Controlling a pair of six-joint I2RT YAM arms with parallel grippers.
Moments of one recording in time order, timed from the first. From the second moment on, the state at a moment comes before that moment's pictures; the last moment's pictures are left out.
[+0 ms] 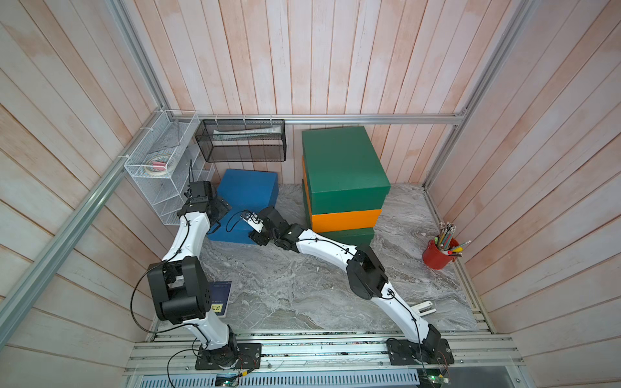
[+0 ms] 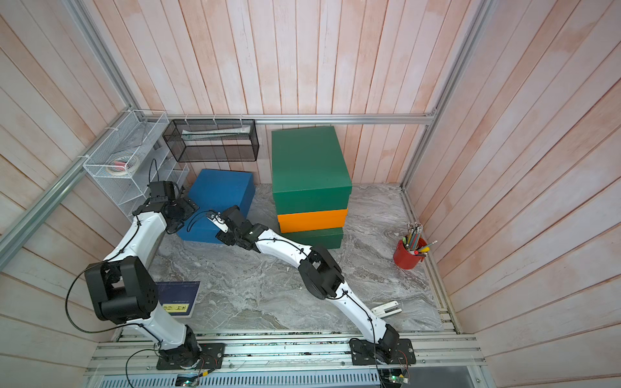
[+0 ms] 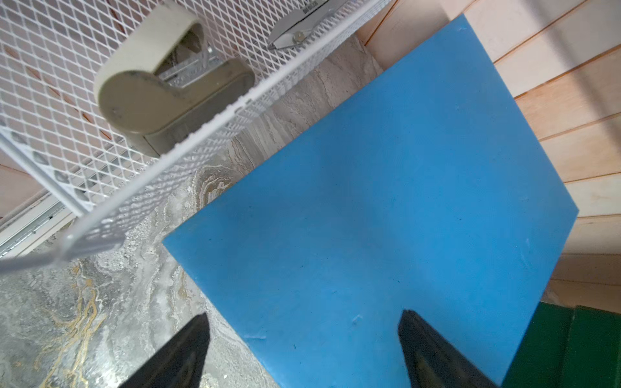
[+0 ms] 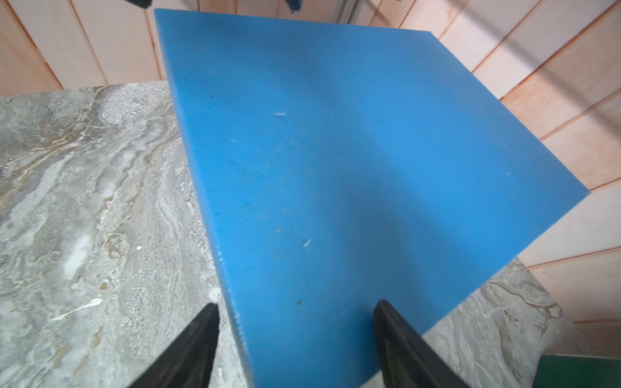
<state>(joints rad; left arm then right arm) 0.19 1.68 1.40 -0.59 -0.06 -0.61 1.00 2.52 2.25 -0.24 0.09 -0.24</state>
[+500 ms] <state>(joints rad) 0.19 1.70 1.41 -0.60 -0.06 -0.61 0.86 2.35 1.93 -0.21 0.08 -0.12</state>
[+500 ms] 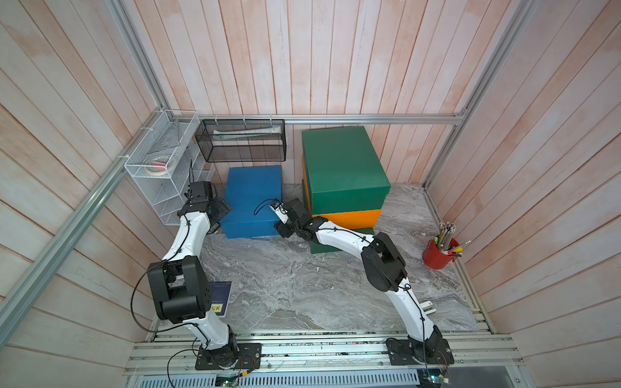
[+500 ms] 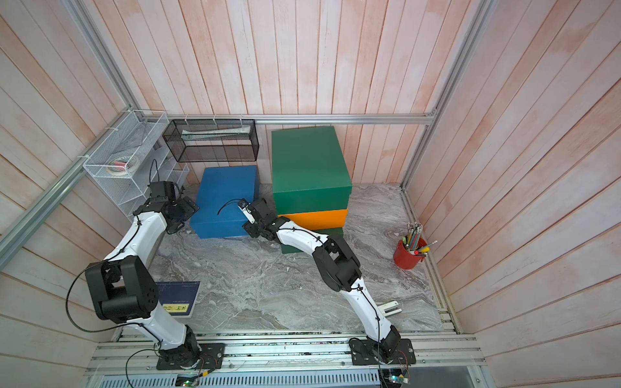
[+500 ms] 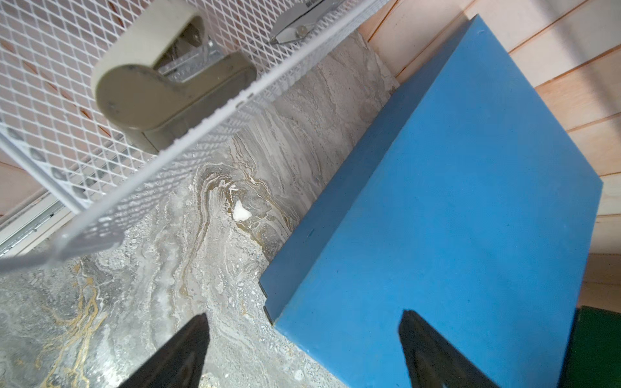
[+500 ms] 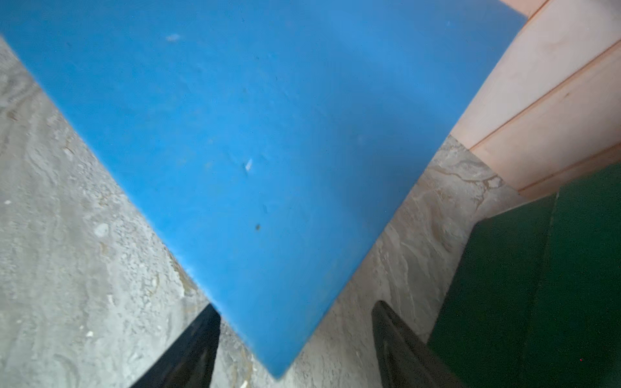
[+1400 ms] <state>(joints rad) 0.20 1.83 1.48 -0.50 0.02 -0.60 0.84 2.46 2.38 -0.48 -0.15 0.34</state>
